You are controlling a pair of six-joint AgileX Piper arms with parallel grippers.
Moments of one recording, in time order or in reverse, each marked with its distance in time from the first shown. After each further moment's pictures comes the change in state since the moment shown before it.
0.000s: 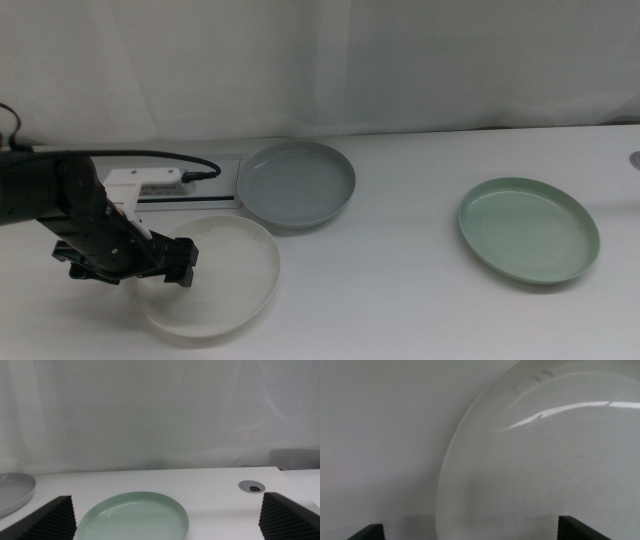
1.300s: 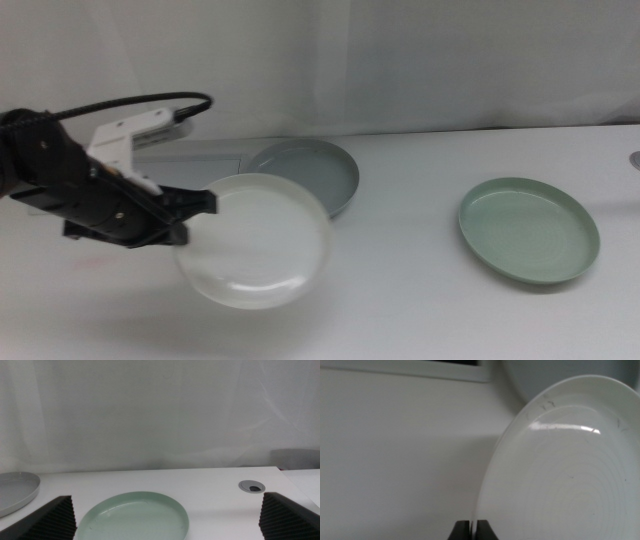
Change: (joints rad) left arm -0.067 -0.214 -0.011 -0.216 0.053 -0.056; right arm 0.000 0.000 0.000 0.000 0.000 0.000
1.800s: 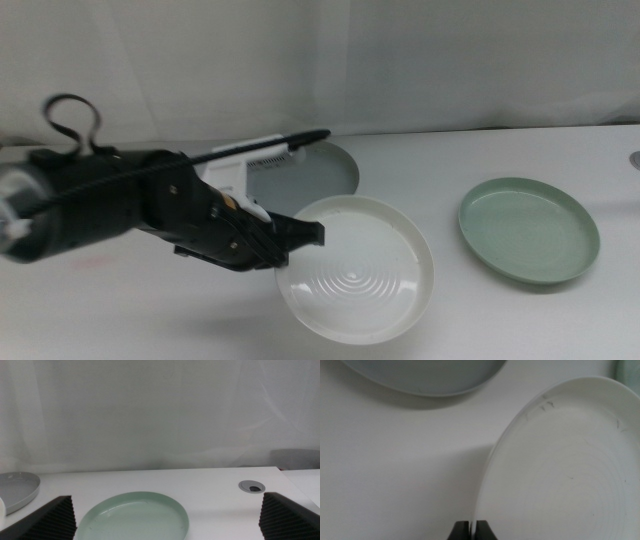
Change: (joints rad) left arm -0.337 0.079 0.000 -0.017 -0.164 -0.149; right arm 0.000 0.000 0.000 0.000 0.000 0.000
